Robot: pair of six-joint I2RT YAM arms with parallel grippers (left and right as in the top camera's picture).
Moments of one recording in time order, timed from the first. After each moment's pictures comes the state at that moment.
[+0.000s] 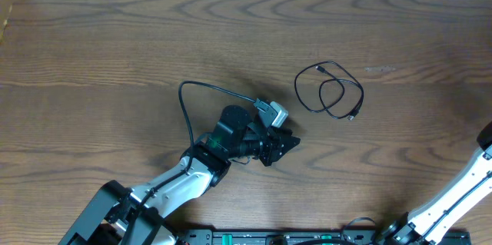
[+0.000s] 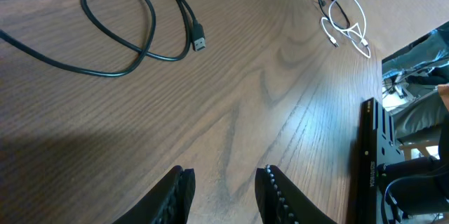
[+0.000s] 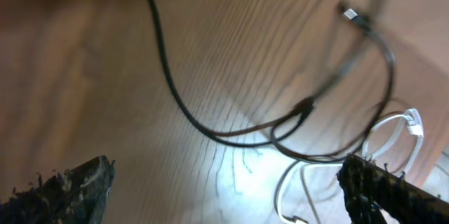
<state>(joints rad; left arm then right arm) -0.64 1.47 0.48 0.47 0.62 -0.30 -0.73 2.49 2.62 -1.51 0.35 0.35</state>
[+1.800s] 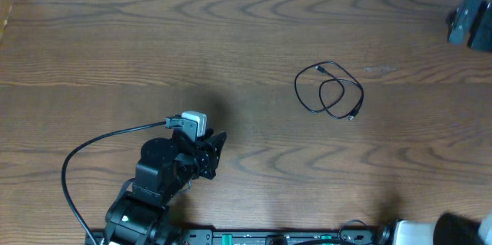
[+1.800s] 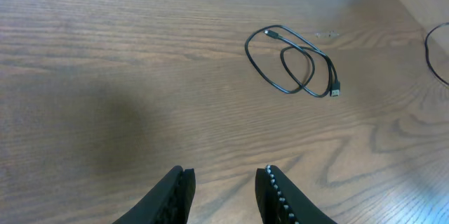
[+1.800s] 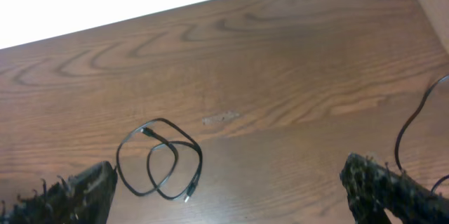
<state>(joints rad) -0.37 0.56 0.48 -0.46 0.23 -0.30 -0.27 1.54 2.08 -1.35 -0.13 0.01</state>
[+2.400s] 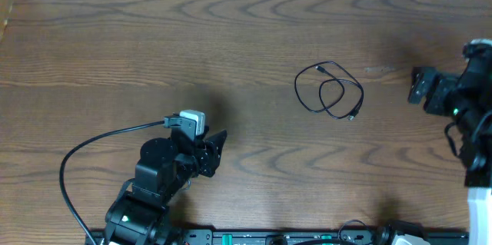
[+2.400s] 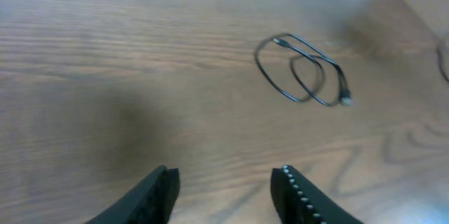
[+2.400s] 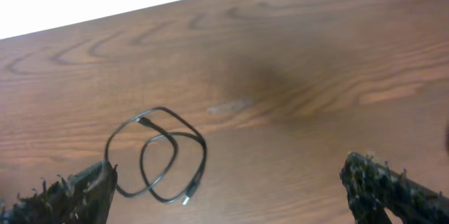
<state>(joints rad) -0.37 0.56 0.48 -0.44 0.19 -0.29 -0.22 0.99 1.13 -0.78 -0.14 0.06</state>
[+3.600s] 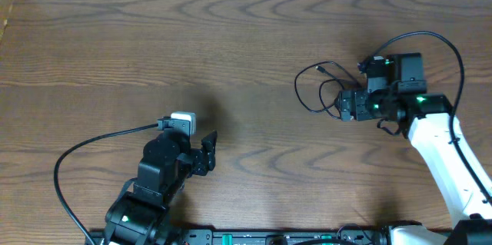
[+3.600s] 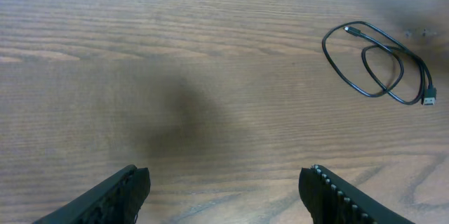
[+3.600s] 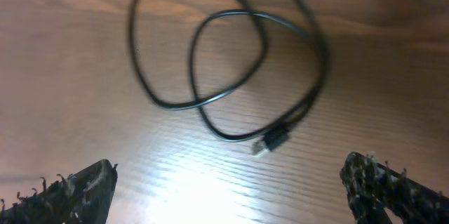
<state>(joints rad) -0.37 0.56 0.48 -0.53 -0.01 -0.26 0.10 1.40 0.94 -0.64 -0.14 0.03</state>
